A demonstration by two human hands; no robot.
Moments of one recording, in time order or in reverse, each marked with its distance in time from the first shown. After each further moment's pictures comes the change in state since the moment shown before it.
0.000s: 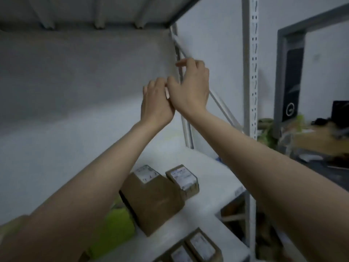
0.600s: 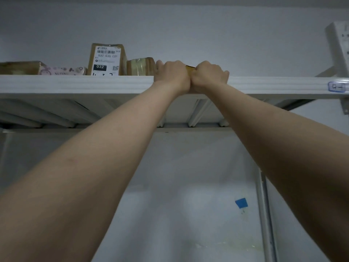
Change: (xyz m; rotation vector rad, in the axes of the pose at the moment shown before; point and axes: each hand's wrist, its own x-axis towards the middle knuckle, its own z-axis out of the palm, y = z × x) left_hand 0.199 0.053 -0.263 0.813 0.378 -0.191; right_hand 0.224 -0.226 0.051 -0.100 -0.215 -0.312
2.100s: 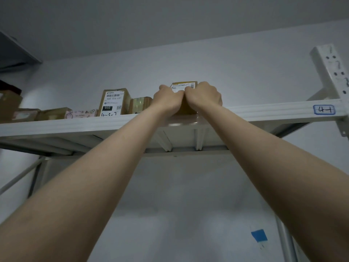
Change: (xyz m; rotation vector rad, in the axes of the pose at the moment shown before) left_hand -0.014 0.056 -0.045 -0.551 -0.002 -0.297; right_hand 0.001 0.034 -0.060 0.479 -0.032 0.054
